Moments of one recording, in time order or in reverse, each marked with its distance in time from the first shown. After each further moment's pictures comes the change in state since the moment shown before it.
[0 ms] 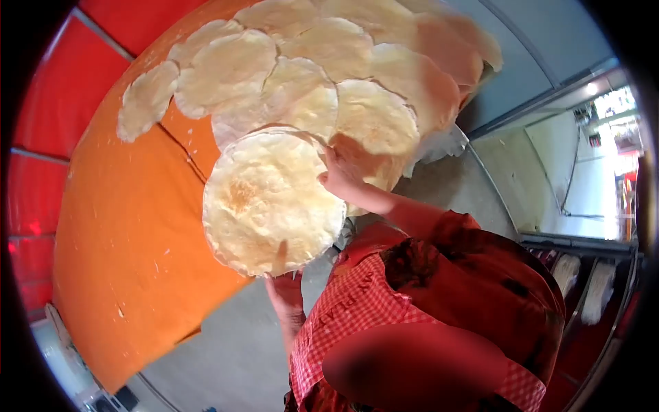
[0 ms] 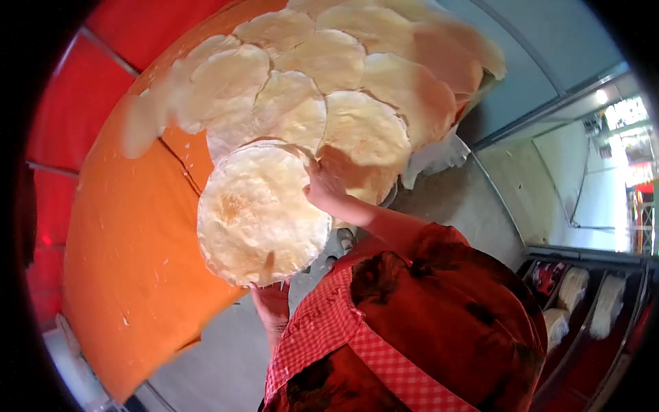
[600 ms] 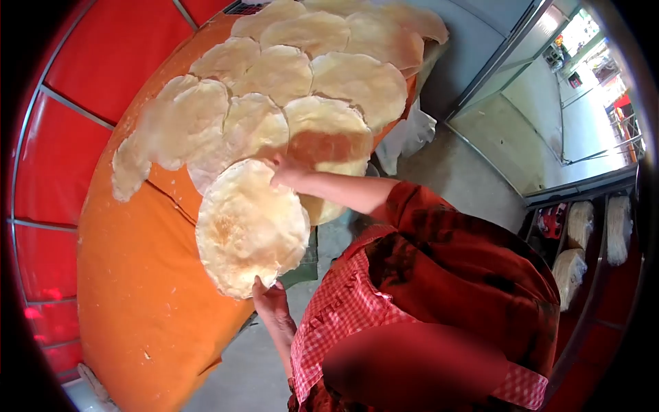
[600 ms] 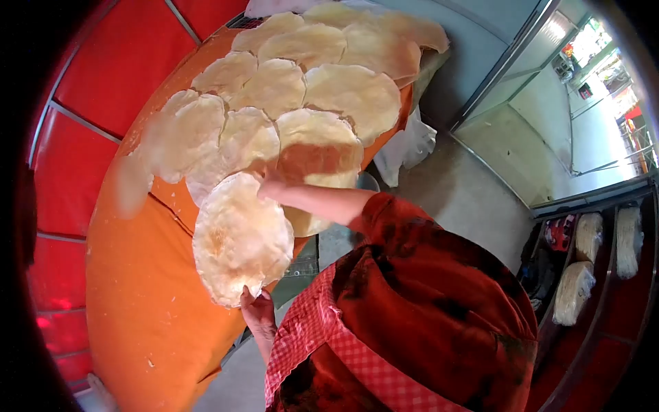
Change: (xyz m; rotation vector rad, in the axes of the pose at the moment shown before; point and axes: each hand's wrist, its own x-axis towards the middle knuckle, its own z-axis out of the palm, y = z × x) left_hand 0.025 -0.012 -0.029 -0.104 0.172 -0.095; right_hand 0.048 0.015 -0.004 0.780 -0.391 0.440
